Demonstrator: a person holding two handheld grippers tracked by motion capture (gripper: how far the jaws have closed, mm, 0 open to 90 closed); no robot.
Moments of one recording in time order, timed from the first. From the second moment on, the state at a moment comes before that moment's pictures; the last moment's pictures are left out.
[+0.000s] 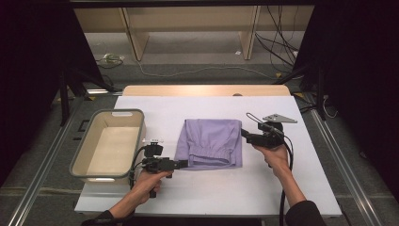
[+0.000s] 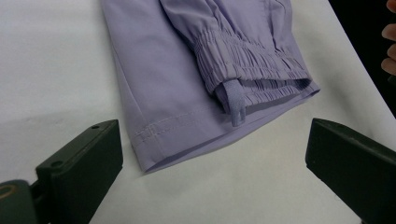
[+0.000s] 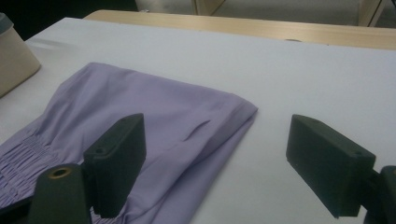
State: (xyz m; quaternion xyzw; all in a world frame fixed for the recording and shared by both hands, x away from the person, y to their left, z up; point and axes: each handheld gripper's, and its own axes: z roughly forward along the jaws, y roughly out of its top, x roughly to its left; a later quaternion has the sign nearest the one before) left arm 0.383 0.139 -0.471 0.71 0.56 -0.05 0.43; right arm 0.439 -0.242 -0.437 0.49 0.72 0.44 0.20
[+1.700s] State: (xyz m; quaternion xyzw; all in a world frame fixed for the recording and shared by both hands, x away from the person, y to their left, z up) left arm 0.415 0.113 -0.484 0.71 0.58 -0.08 0.39; right arm 0.503 -0.227 -0.459 0.52 0.74 0.40 0.14
